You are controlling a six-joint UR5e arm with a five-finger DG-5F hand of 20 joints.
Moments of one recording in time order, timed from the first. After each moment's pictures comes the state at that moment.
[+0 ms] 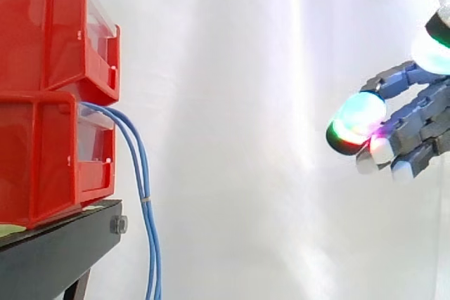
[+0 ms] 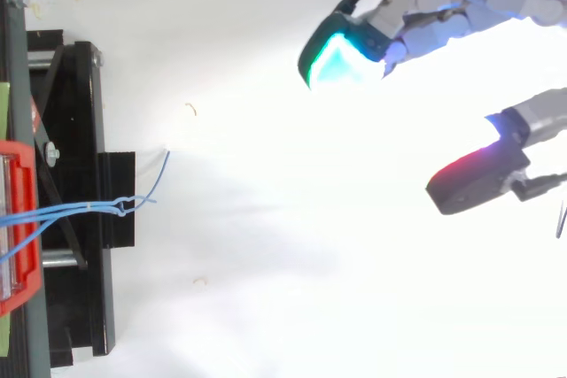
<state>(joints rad) 0.12 -1.89 -1.63 -2.76 -1.21 -0.57</state>
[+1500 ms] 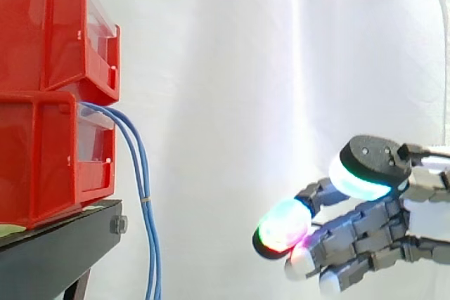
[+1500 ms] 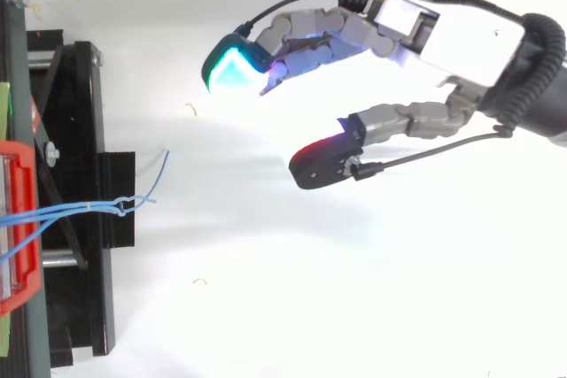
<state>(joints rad) 0.13 -2.16 -1.63 -2.35 -1.11 -0.49</state>
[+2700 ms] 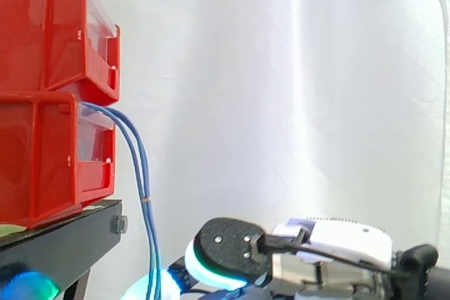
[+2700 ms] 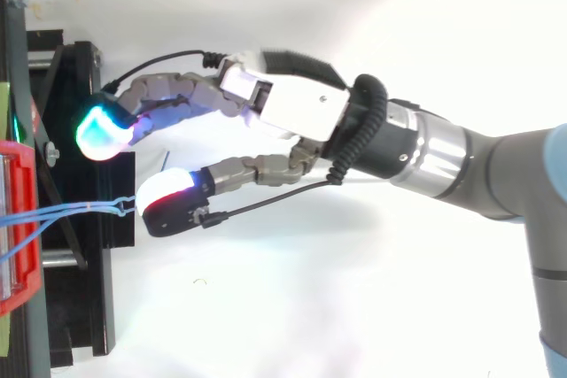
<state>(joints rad) 0.15 -2.50 -1.27 -2.28 -1.12 -0.50</state>
